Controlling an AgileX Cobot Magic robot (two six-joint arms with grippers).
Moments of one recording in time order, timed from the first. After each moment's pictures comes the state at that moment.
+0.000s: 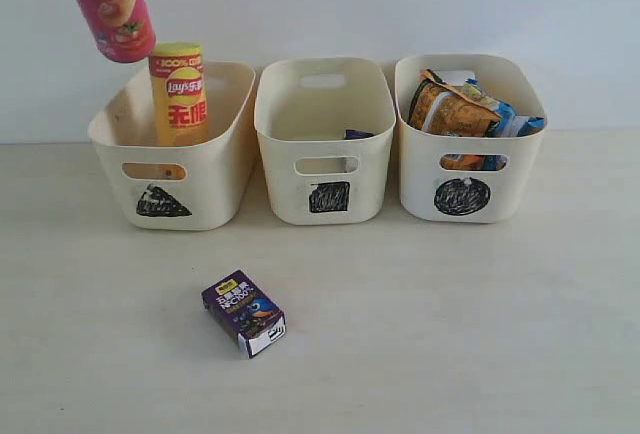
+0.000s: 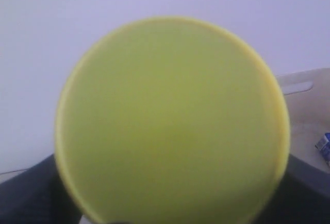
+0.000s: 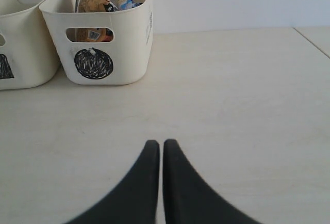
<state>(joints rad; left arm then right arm) -0.33 1.65 -1.61 0.55 0.57 -0.44 0.00 0.01 0.00 0.05 0.33 0.00</state>
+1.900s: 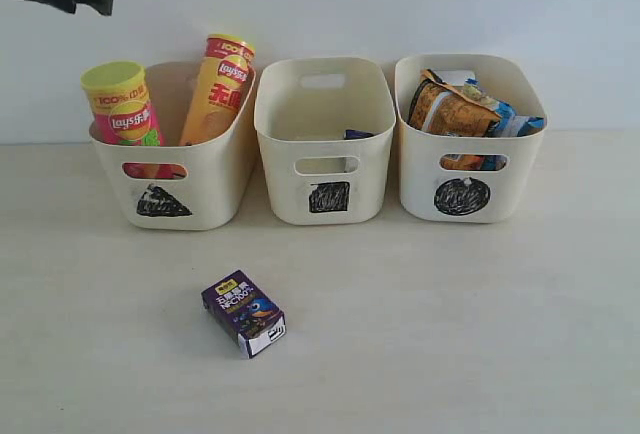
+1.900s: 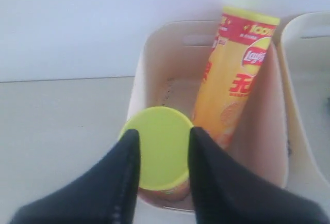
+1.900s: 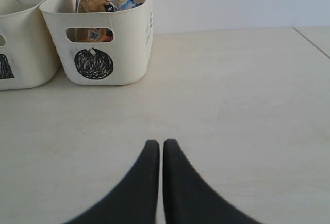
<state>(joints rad) -0.30 1.80 -1.79 0.37 0.86 -0.40 0.00 0.01 0.00 0.05 0.33 0.00</state>
